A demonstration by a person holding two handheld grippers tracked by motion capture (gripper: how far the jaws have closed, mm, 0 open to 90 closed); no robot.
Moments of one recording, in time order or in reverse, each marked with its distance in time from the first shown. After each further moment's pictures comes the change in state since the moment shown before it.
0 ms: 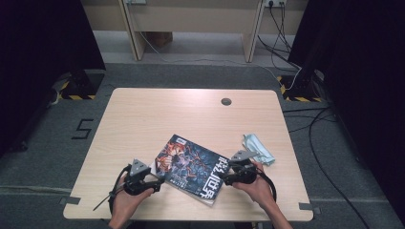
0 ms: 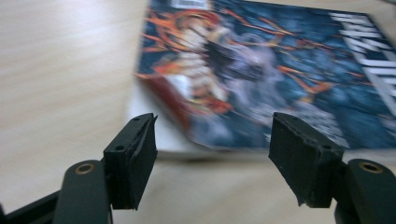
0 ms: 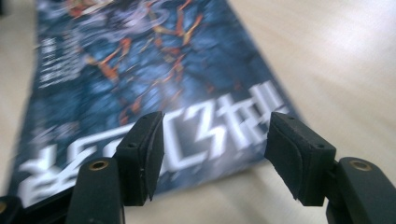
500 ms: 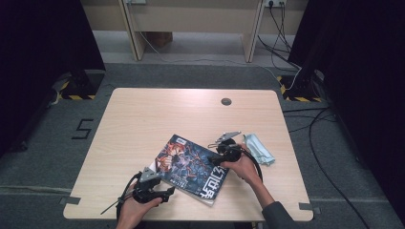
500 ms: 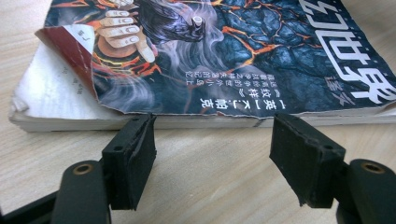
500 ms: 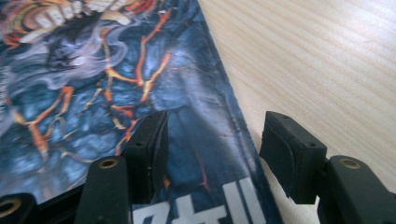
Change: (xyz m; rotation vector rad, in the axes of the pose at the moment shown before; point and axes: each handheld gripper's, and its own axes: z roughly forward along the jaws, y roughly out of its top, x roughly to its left) left arm -0.017 -0.007 0.013 0.070 -0.065 -0.004; right arm -0.026 0.046 0.061 0.090 0.045 -0.005
